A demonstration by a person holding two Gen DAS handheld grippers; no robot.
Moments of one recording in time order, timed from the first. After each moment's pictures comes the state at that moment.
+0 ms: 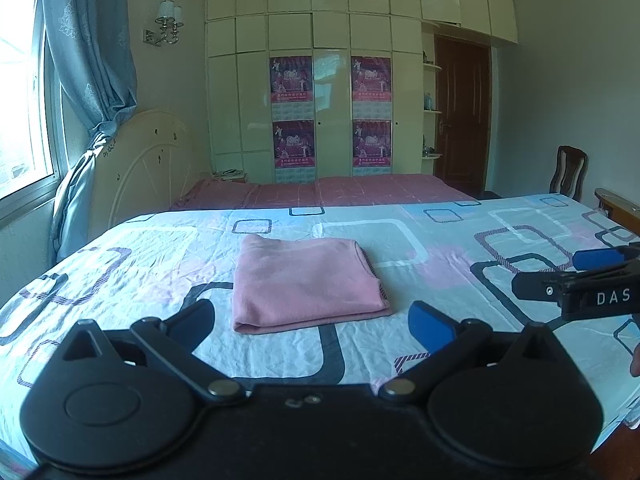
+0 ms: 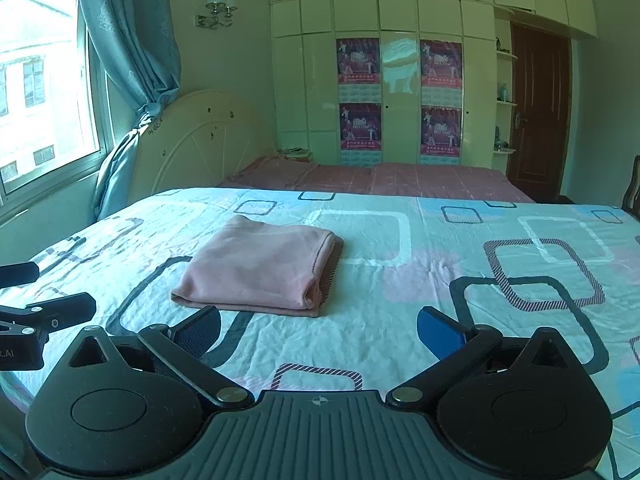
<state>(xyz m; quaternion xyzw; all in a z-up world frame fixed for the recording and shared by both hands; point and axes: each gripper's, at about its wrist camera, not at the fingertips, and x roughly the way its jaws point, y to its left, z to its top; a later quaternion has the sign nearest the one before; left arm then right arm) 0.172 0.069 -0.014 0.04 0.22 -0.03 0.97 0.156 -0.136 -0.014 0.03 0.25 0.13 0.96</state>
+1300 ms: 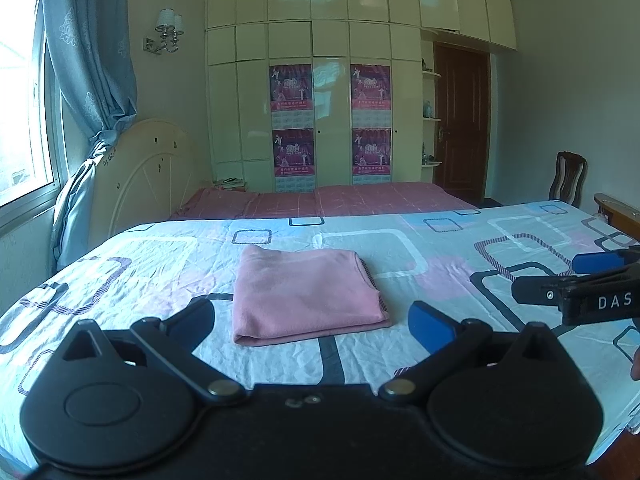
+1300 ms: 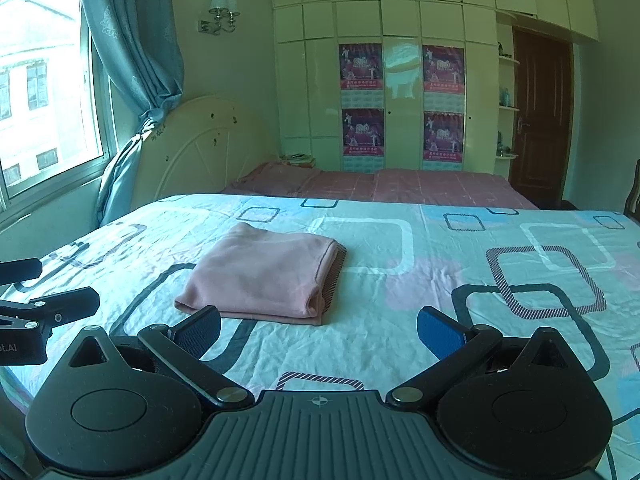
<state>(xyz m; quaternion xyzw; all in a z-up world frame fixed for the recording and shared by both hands) 0.175 0.066 -0.006 0.04 0.21 -0.04 0.98 0.160 -0.141 -0.008 0.03 0.24 0.13 0.96</state>
